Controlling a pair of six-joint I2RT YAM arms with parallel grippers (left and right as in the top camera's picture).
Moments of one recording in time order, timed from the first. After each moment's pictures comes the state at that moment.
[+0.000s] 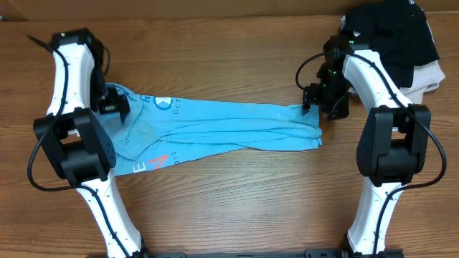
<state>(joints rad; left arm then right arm) 0.22 2.33 2.14 -1.66 -0.20 -0.21 0.05 2.21 1.79 -1.29 -0.14 0.20</state>
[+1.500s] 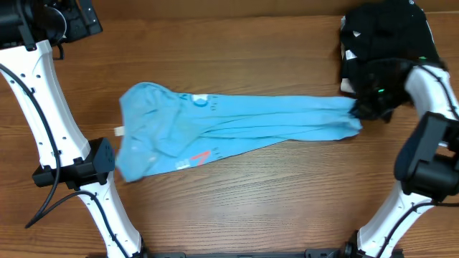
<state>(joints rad) 0.22 2.29 3.06 -1.69 0.04 -0.18 -0.32 2.12 1.67 -1.17 -0.37 0.14</state>
